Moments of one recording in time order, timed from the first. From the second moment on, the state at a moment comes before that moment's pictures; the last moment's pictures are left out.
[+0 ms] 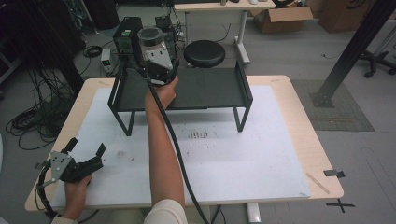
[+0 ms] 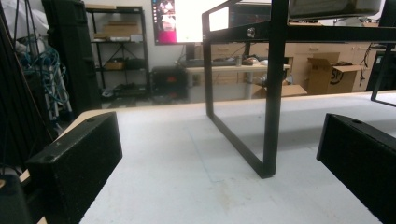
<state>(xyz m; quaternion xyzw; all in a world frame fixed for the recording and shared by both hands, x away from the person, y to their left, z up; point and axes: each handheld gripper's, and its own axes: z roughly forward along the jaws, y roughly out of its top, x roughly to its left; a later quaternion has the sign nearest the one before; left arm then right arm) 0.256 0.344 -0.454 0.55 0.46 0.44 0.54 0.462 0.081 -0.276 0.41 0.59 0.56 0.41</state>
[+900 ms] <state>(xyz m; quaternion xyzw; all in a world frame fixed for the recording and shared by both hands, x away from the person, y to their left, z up) 0.256 0.344 -0.455 0.55 0.46 0.44 0.54 0.471 0.083 -0.291 0.43 0.59 0.56 0.39</state>
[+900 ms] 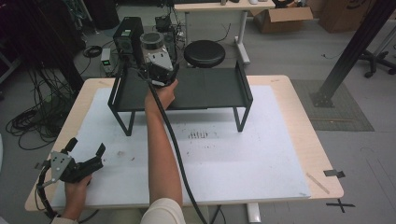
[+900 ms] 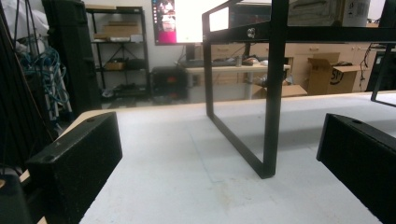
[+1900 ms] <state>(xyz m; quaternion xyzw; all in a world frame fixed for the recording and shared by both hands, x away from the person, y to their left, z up) 0.256 0.344 -0.454 0.55 0.46 0.44 0.54 0.444 0.059 -0.268 0.41 0.58 0.60 0.37</state>
